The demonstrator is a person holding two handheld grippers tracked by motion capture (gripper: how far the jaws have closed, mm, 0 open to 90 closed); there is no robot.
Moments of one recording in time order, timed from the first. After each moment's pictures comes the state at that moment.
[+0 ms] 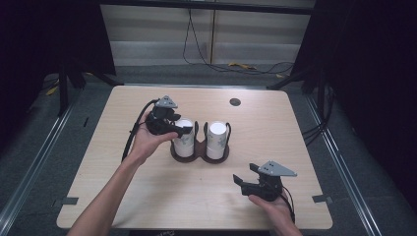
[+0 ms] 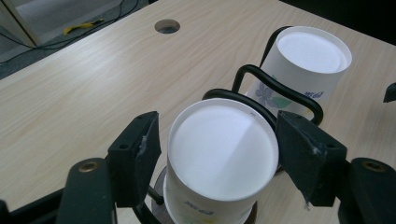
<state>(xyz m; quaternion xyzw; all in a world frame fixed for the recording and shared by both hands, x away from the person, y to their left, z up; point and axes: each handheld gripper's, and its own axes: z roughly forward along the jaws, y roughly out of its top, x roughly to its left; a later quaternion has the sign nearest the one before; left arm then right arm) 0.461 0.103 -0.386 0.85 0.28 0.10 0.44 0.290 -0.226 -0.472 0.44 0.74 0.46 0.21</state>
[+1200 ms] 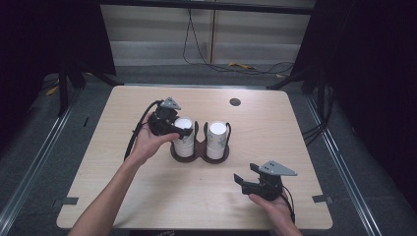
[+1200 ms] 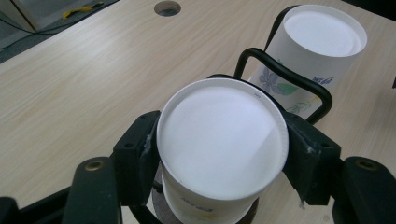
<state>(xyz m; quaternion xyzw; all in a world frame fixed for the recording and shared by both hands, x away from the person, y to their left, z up) 0.461 0.098 -0.387 0.86 0.28 0.10 0.40 0.292 -0.227 -0.474 0.46 0.74 0.45 0.21</state>
